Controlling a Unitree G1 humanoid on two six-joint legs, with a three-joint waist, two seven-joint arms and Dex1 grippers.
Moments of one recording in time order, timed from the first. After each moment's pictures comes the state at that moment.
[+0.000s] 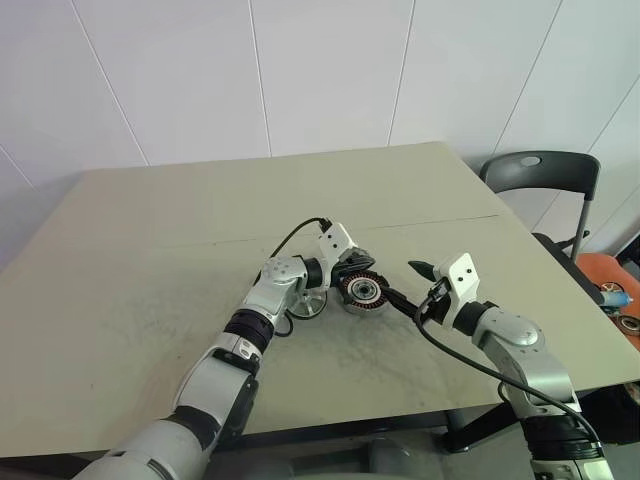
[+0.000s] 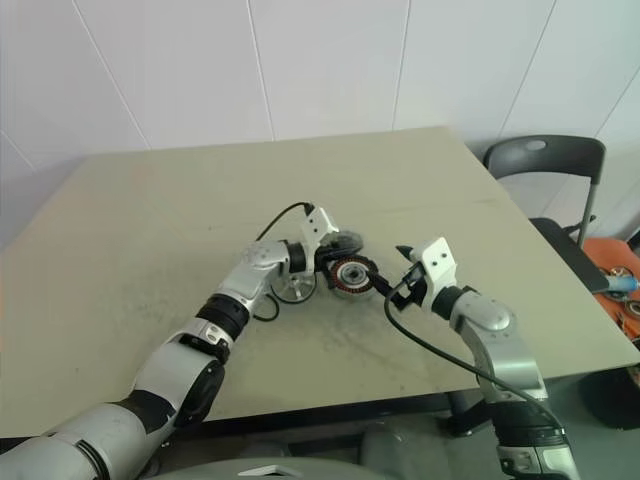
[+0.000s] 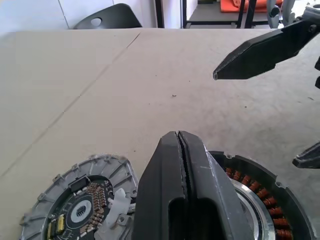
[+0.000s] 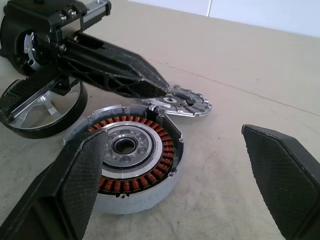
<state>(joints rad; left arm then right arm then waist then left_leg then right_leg) -0.77 0.02 -0.17 0.84 -0.03 -0.08 -0.89 -0.12 -0.47 -0.04 -0.07 0.28 0.28 0.68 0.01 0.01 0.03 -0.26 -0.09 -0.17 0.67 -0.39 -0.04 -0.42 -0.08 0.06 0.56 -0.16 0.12</state>
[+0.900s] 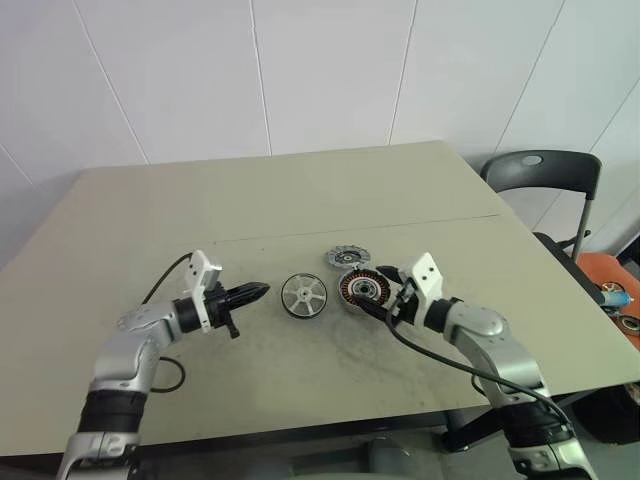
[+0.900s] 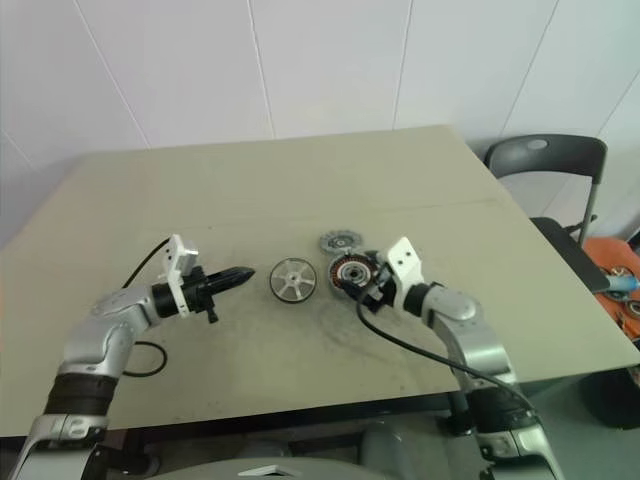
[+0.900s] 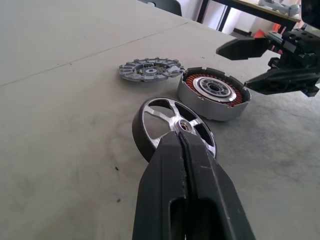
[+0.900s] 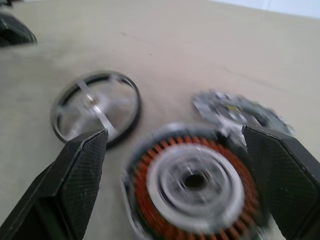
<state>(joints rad) -0.15 0.47 0.10 0.00 -0.45 0.45 -1.00 -0.26 -0.39 0.11 -0.05 0.26 0.37 0.72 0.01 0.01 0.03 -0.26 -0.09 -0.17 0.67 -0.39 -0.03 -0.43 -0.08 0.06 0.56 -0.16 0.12</state>
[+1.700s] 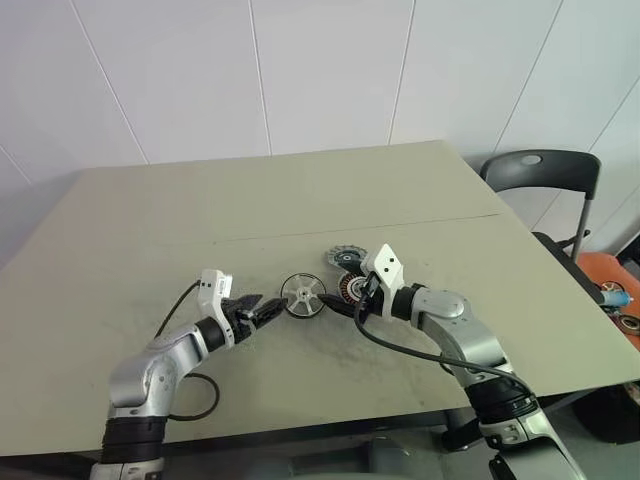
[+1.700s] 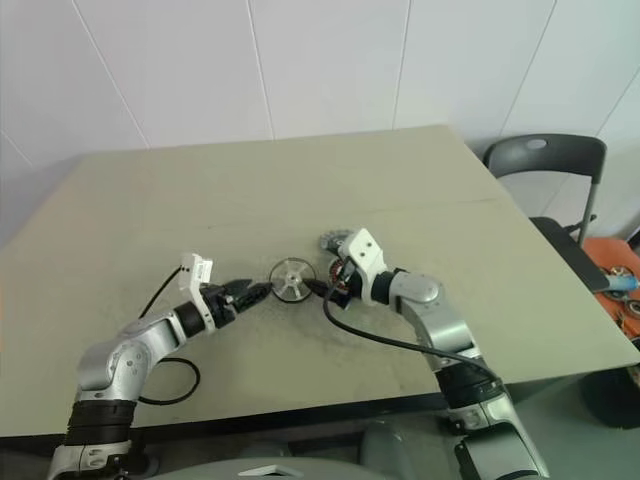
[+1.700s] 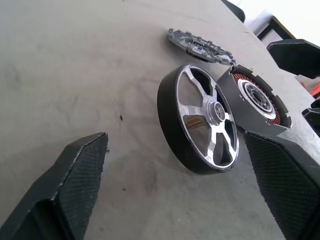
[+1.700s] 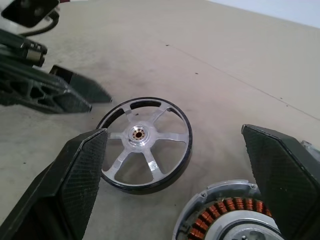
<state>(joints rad) -0.10 0.26 0.15 -0.13 -0.64 0.89 -0.53 -0.34 -0.35 0.20 0.02 0.22 0.34 0.76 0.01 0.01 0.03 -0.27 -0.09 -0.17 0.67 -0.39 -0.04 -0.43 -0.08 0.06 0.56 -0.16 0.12</state>
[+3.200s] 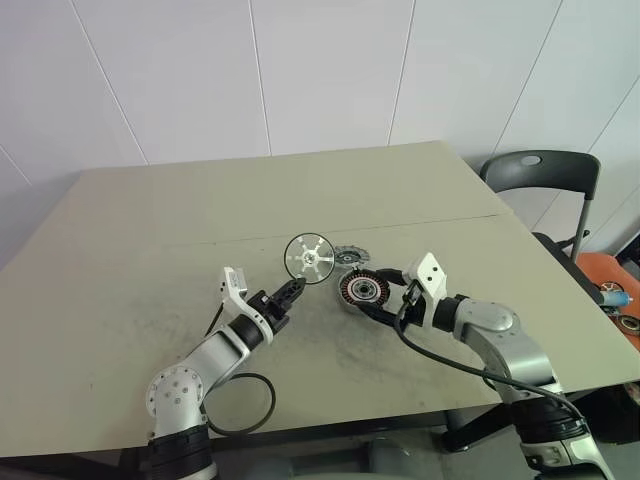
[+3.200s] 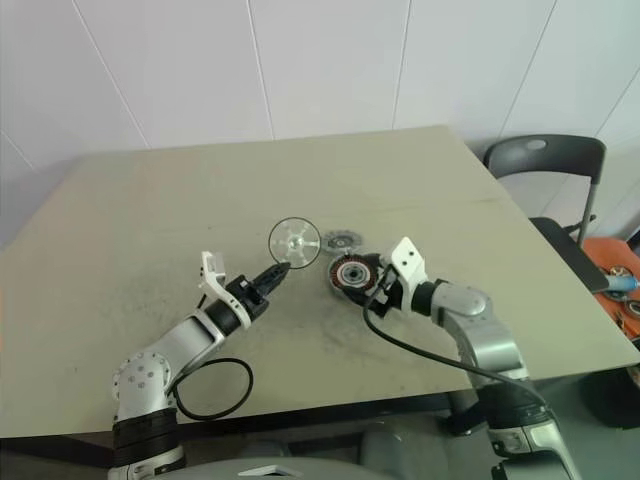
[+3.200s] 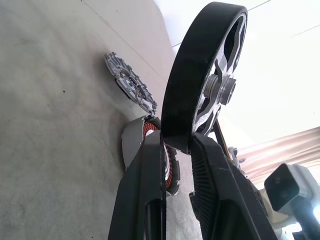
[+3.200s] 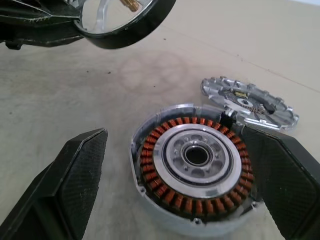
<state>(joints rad) -0.09 -0.07 0.29 -0.27 -1.17 1.03 0.02 -0.20 -0.50 0.07 -0.06 0.27 0.35 0.83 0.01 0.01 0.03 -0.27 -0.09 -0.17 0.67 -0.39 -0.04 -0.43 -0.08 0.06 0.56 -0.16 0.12</state>
